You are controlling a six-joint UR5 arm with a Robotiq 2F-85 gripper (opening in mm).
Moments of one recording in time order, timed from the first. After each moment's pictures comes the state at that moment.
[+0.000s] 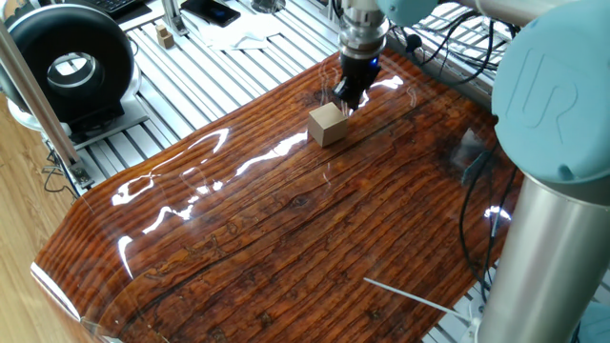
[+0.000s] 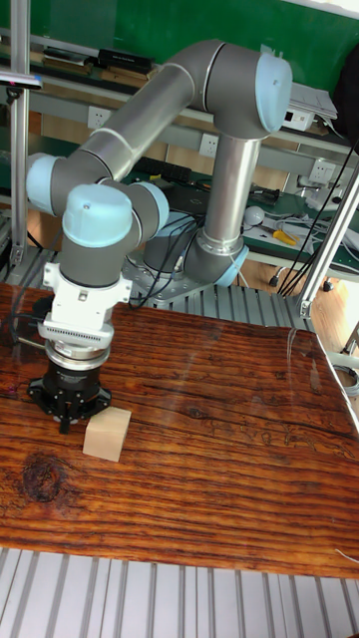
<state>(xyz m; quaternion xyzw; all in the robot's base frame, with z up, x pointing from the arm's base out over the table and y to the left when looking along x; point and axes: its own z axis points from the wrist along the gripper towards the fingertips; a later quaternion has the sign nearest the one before) 0.583 -0.130 0.020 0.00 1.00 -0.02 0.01</state>
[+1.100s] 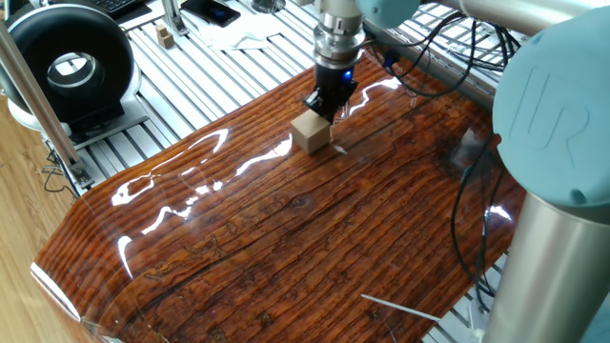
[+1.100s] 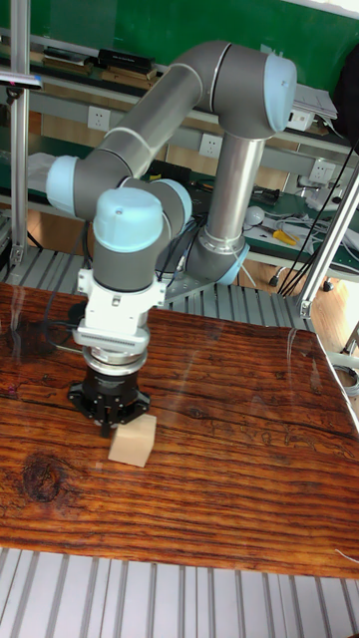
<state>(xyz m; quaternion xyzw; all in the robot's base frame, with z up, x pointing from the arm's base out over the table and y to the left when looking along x) 0.588 -0.056 0.029 0.04 1.00 0.03 0.00</state>
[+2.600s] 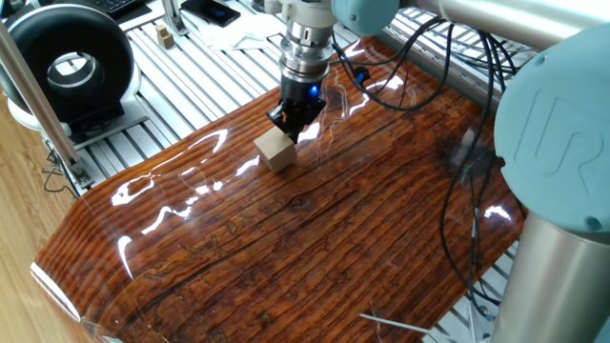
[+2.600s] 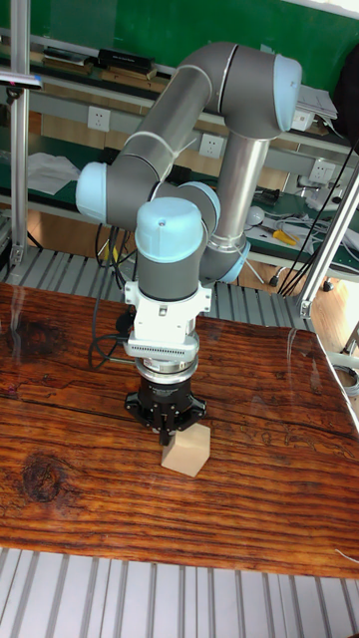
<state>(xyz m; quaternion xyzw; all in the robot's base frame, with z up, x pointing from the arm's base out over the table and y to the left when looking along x) 0.589 0.032 0.033 0.05 0.99 0.09 -0.01</state>
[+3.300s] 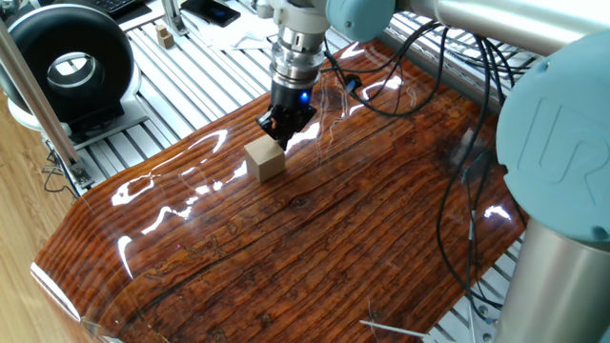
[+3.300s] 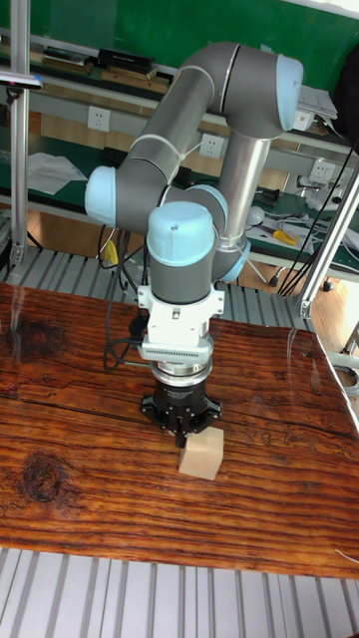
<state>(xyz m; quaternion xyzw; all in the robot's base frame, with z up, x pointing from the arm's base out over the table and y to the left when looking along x) 0.590 0.063 0.032 0.06 0.99 0.10 -0.01</state>
